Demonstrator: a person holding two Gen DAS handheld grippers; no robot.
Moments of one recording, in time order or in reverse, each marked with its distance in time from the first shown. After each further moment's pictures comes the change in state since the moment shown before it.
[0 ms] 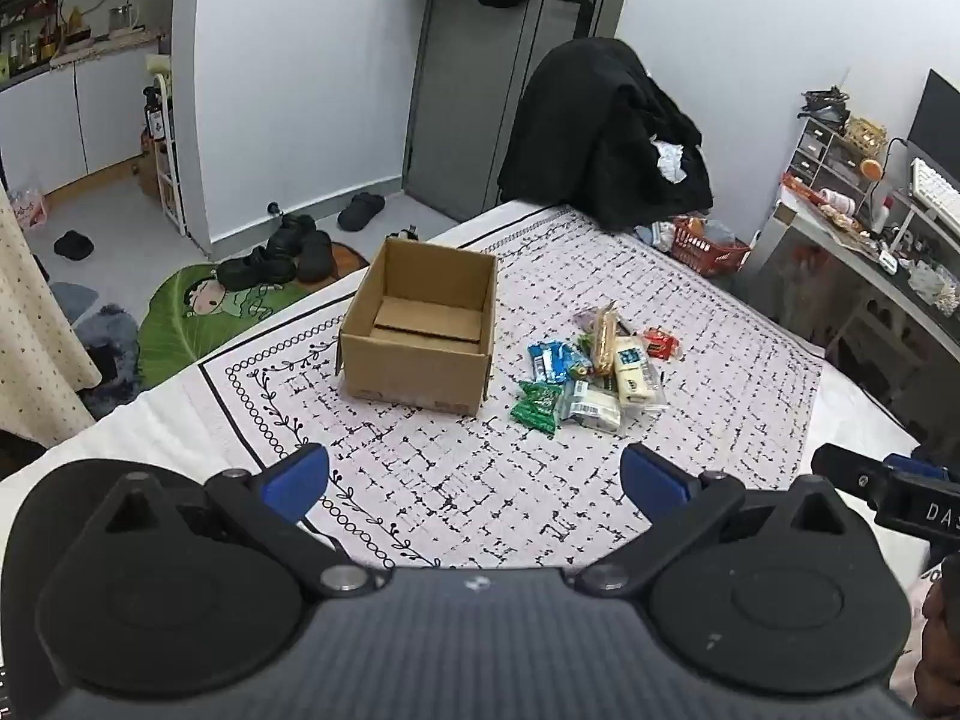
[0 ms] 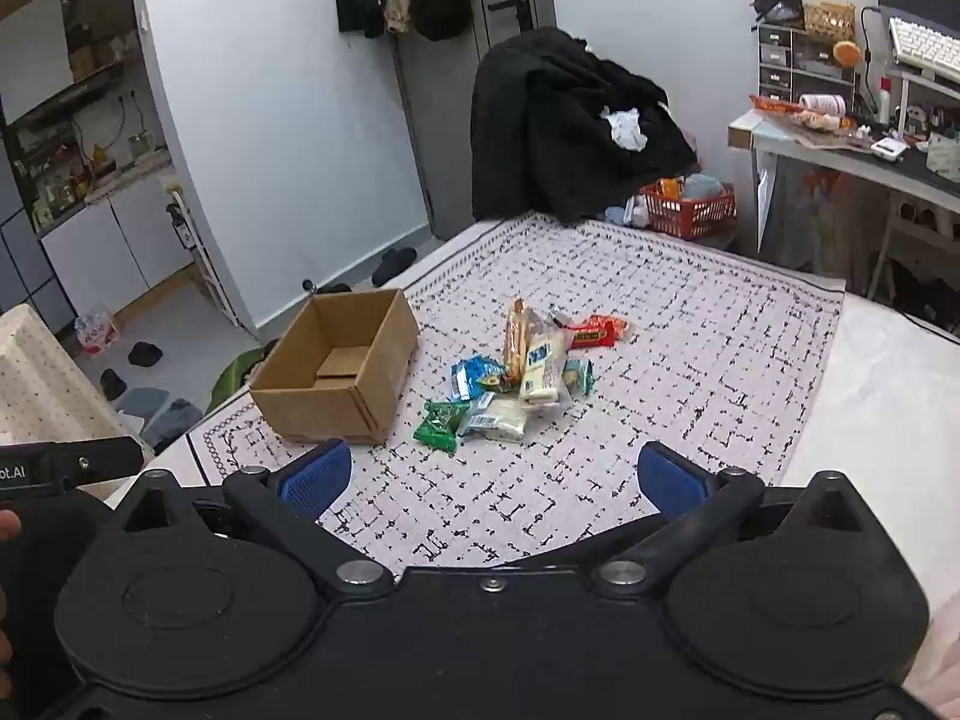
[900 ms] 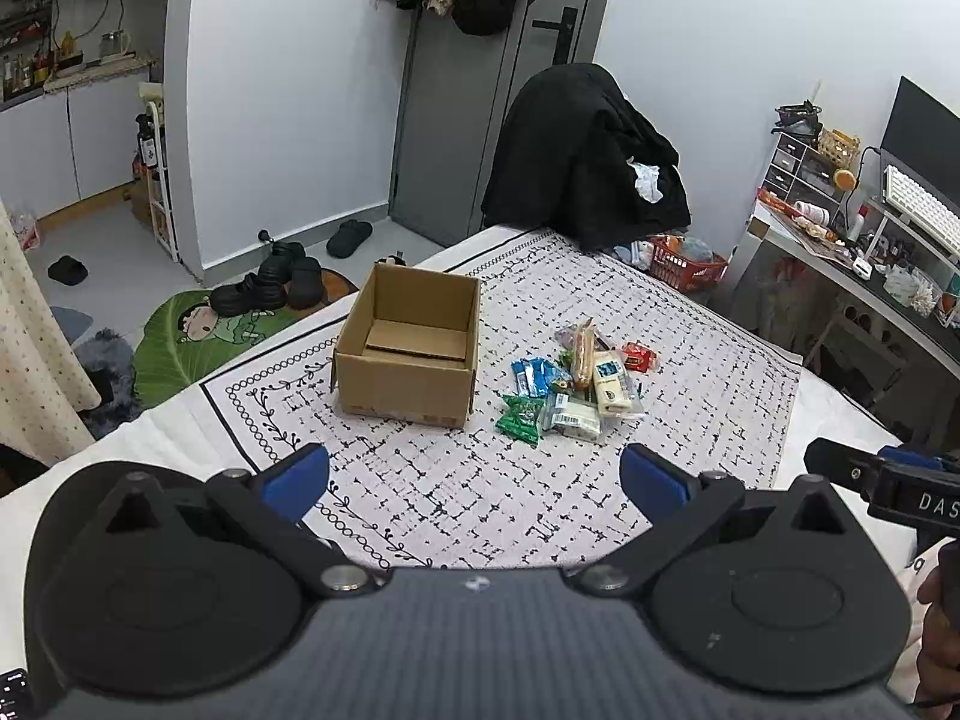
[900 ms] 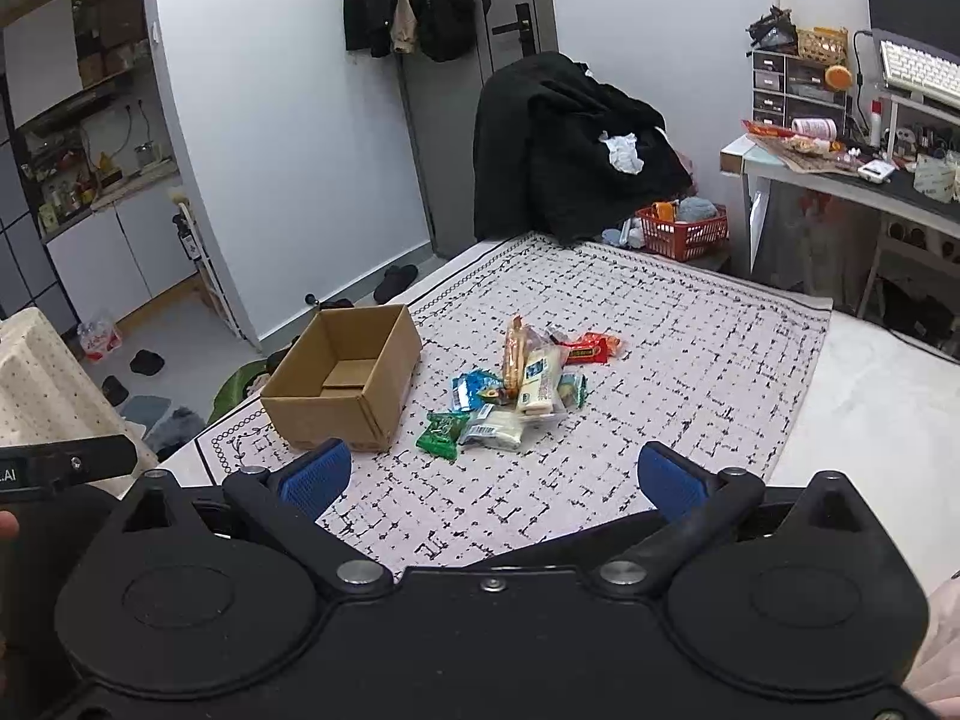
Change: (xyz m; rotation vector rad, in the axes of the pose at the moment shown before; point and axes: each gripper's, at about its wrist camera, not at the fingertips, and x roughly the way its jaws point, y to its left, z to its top) left arm -0.040 -0.008 -0.013 0.029 -0.017 -0.021; right arm -0.039 0.005 -0.003 -0.033 -0.026 -0.010
